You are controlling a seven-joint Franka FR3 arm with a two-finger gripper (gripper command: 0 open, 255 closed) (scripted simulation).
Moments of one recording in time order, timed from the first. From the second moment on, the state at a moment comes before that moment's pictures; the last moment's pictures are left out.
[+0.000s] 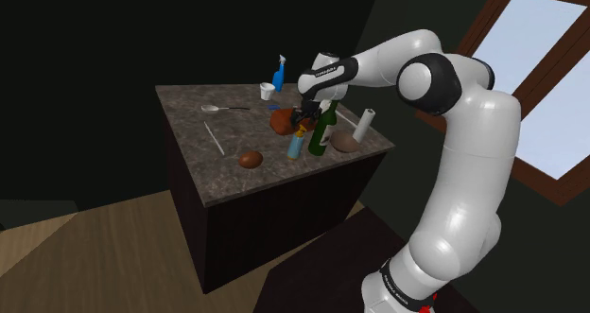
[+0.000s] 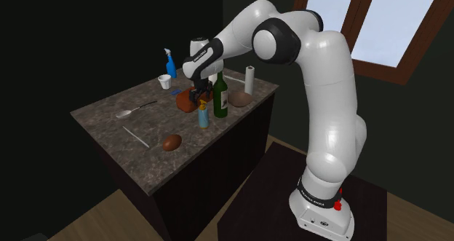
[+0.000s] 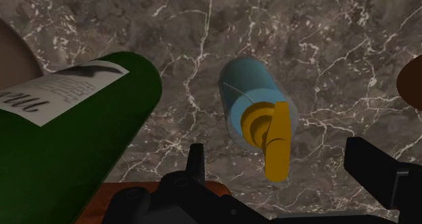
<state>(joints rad) -0.12 0.43 -0.13 -1.82 0.05 2.35 -0.19</state>
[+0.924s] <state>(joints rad) -0.12 0.43 -0.13 -1.82 0.05 2.35 -0.19</state>
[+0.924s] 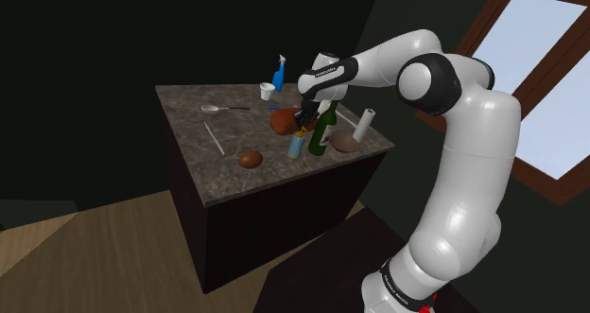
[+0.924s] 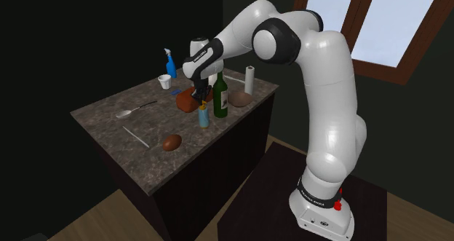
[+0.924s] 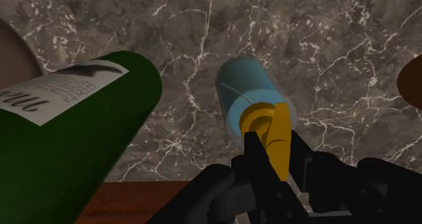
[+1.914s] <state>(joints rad) -0.11 0.35 -0.13 -1.77 0.04 2.21 -0.18</state>
